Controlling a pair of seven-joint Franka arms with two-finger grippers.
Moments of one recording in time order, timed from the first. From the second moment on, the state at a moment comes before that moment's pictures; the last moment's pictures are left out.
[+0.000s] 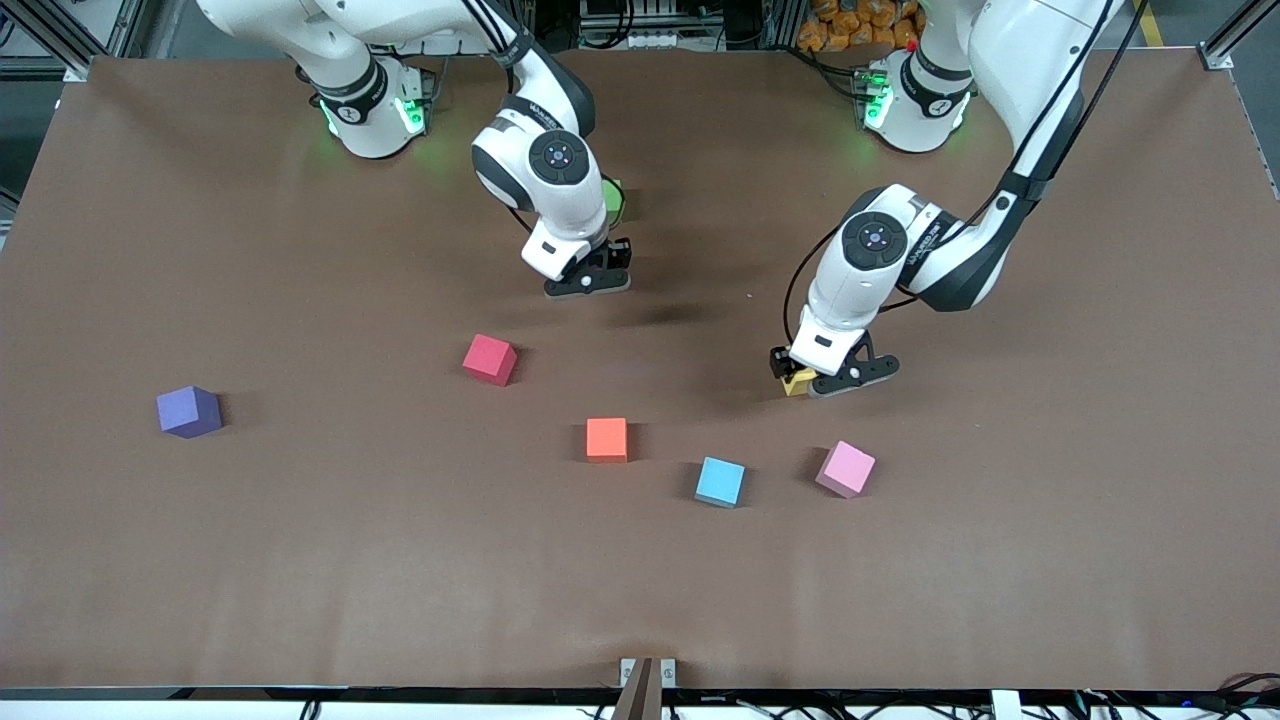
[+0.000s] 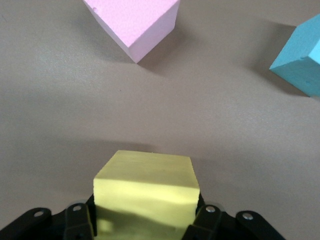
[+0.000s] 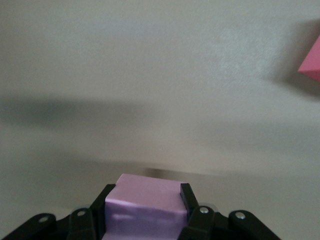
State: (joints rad) left arm -0.09 0.41 -0.41 -2.10 0.35 2.55 -1.03; right arm 0.53 0.39 0.33 -2.09 -0.10 2.42 0.78
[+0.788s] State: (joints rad) left arm -0.09 0.41 -0.41 -2.10 0.35 2.55 -1.03; right arm 0.53 0.39 0.38 -2.16 -0.10 2.48 0.83
